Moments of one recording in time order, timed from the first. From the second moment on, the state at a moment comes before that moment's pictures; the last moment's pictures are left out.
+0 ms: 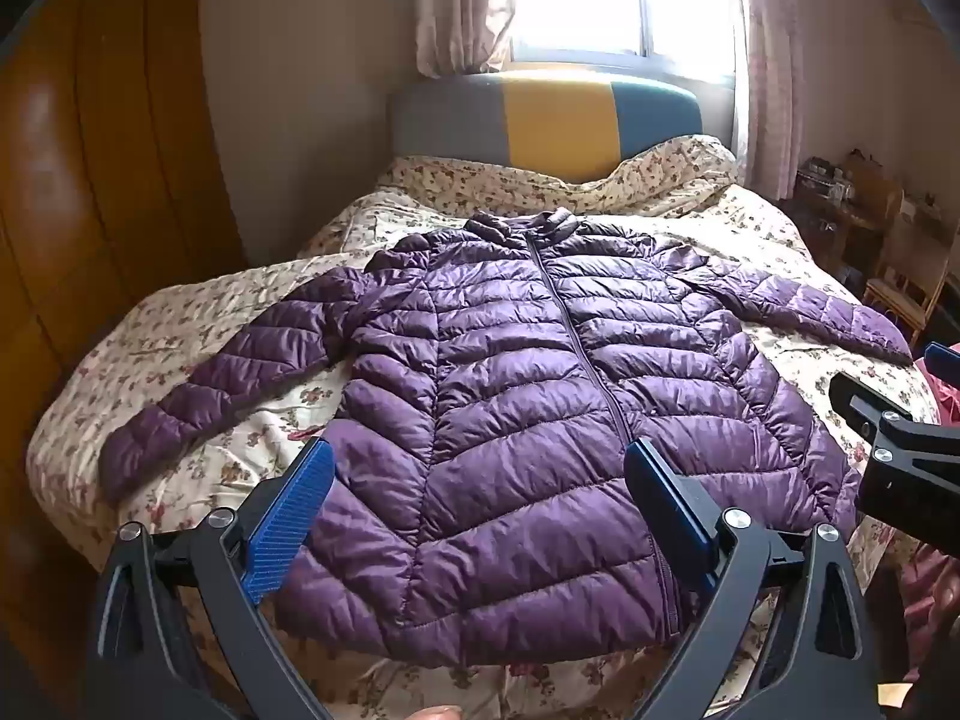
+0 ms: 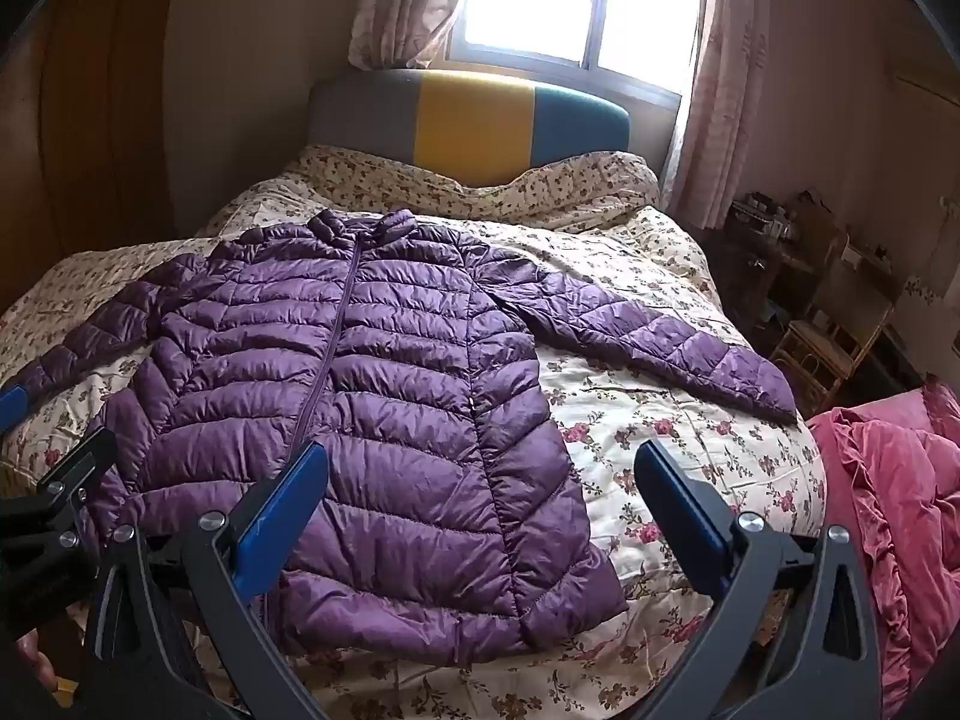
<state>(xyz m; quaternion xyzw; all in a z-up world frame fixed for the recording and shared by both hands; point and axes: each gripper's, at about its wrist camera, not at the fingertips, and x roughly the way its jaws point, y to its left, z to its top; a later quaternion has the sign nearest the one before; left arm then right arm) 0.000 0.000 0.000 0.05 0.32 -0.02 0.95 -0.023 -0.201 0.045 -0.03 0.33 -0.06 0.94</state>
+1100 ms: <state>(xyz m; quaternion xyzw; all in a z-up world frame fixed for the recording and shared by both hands) 0.002 0.006 -0.002 0.04 0.32 -0.01 0.95 -0.022 -0.203 0.040 -0.03 0.34 -0.07 0.94</state>
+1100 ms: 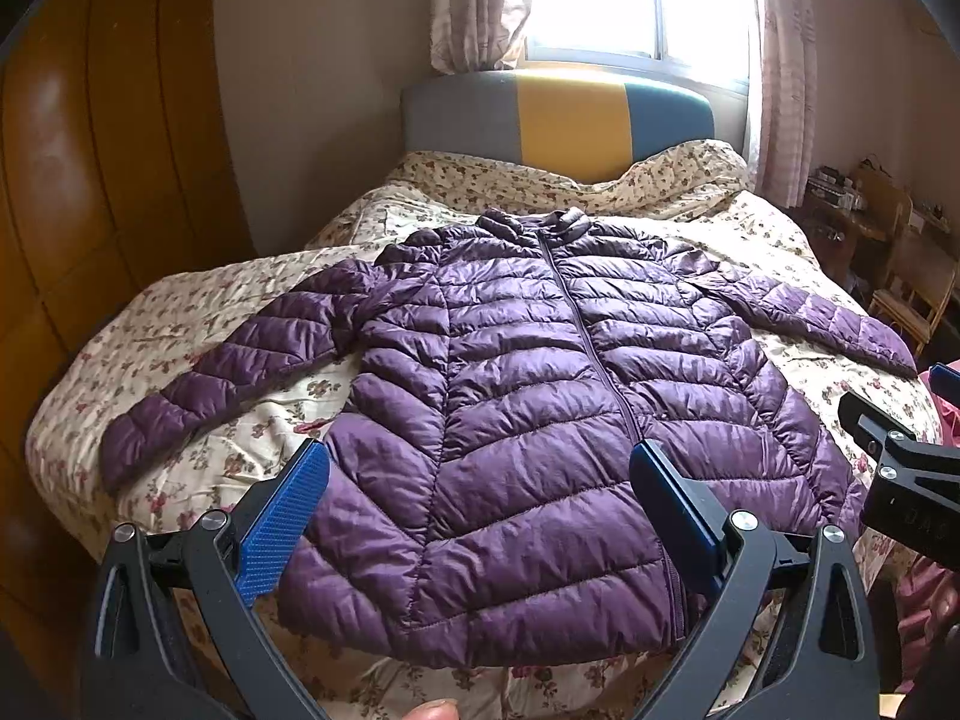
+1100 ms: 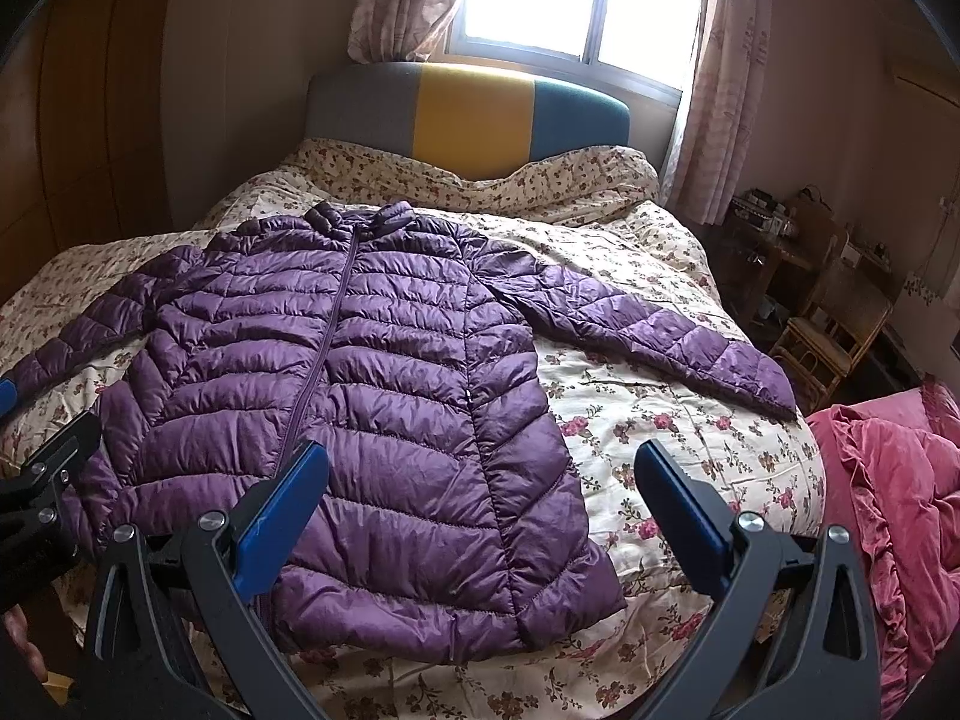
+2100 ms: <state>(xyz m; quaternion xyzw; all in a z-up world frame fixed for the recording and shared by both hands) 0.003 0.009 -0.003 0.04 0.32 -0.01 0.95 -0.017 -0.211 0.031 -0.03 0.35 -0.08 0.93</state>
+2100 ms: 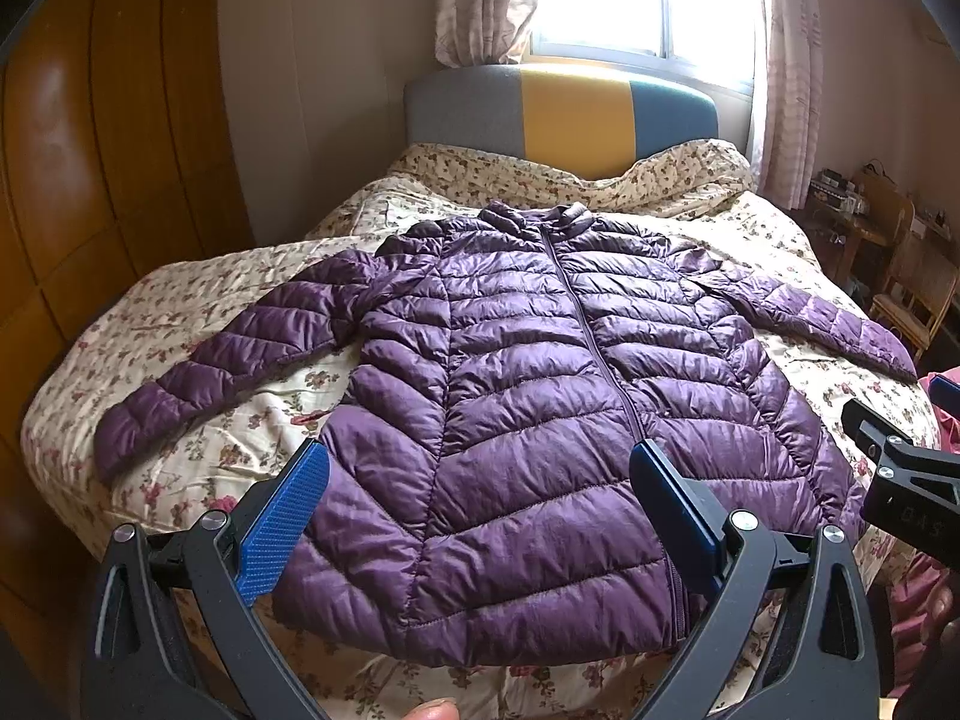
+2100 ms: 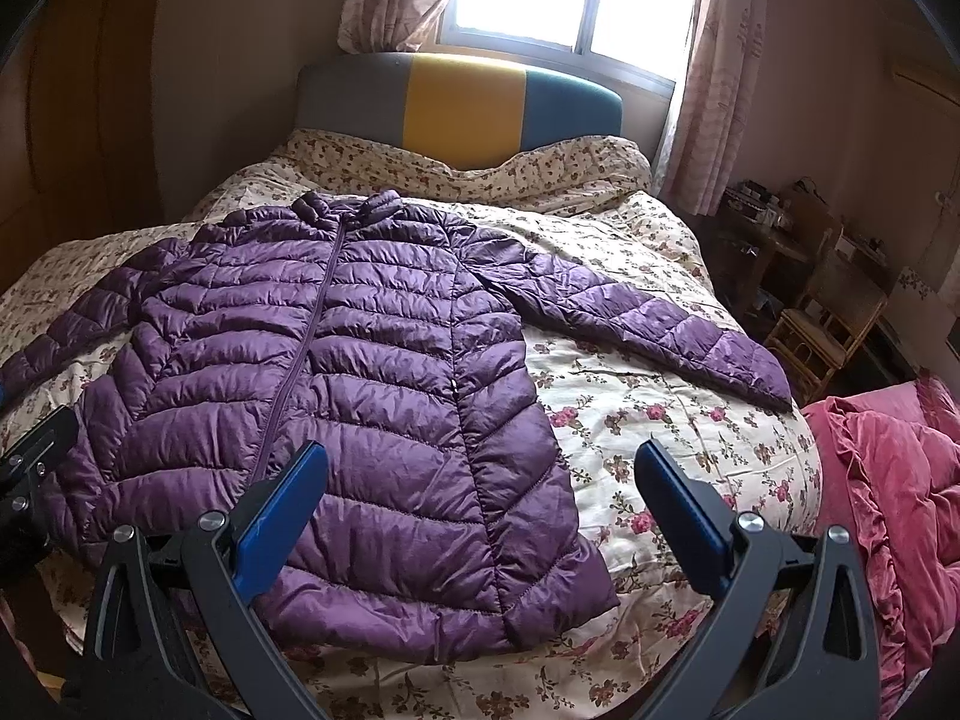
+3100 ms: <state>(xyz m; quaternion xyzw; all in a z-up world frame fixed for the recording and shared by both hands) 0.008 0.005 -0.008 0.04 0.33 -0.02 0.94 -0.004 -0.222 0.016 -0.02 0.38 -0.09 0.92</state>
